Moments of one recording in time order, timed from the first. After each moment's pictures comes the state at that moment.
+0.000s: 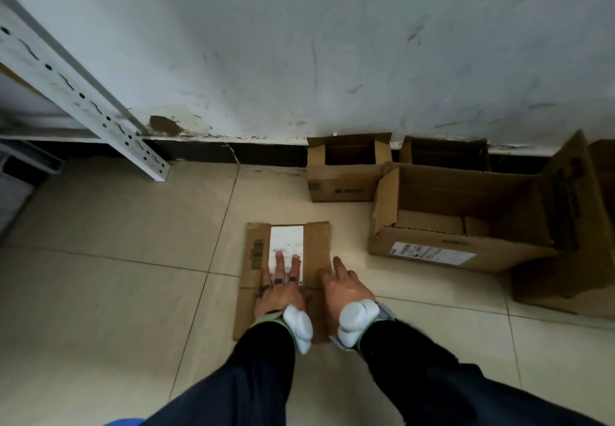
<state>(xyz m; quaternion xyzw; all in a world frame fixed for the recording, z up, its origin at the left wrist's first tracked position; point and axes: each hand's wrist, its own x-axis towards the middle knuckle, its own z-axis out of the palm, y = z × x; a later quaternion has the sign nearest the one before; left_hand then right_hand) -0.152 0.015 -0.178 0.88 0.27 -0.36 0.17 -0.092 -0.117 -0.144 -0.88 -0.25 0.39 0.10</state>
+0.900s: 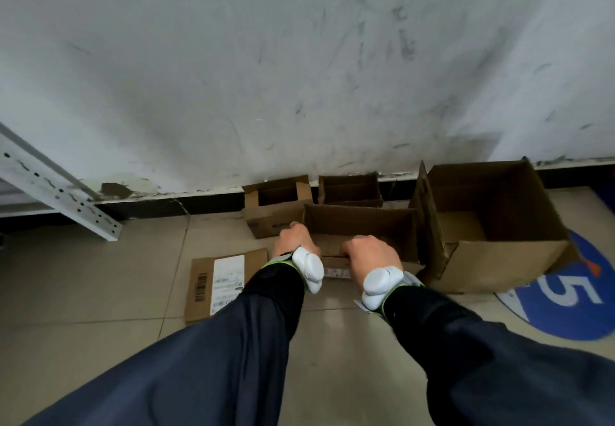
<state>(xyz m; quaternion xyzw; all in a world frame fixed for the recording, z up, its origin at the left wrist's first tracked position) -0.022 -0.112 -0.012 0.91 0.27 -0.23 0.22 -0.023 -0.255 -0.003 -0.96 -0.17 0.22 0.05</state>
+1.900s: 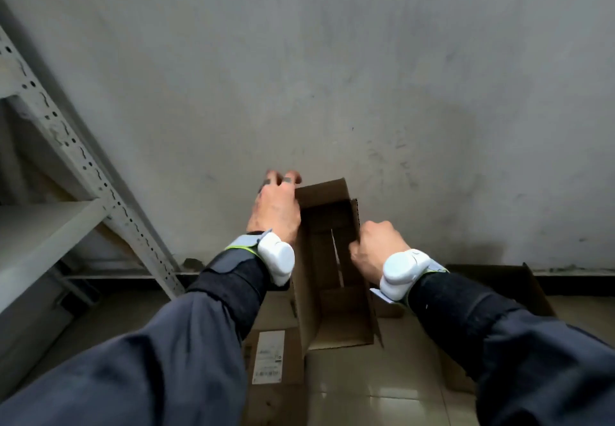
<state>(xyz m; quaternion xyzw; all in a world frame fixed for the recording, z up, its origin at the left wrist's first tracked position) -0.044 -0.055 0.273 0.96 0.13 0.20 0.12 -0.032 -0.231 0.244 -0.97 -0.14 0.07 0.19</state>
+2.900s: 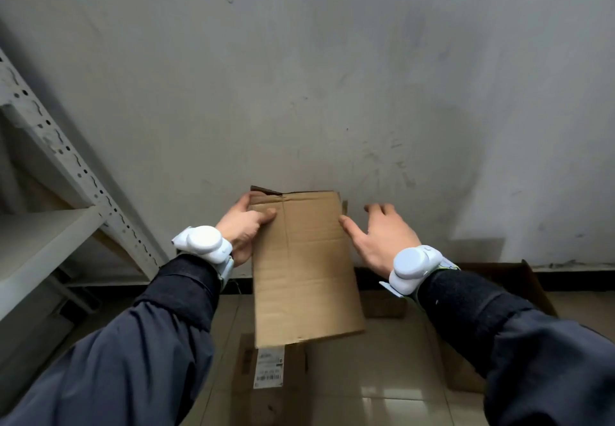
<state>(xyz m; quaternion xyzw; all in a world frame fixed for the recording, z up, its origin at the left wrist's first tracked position) -0.060 -0.006 0.257 0.69 0.21 0.07 0.69 -0.020 -0.242 0.239 -0.95 -0.13 -0.01 0.28</state>
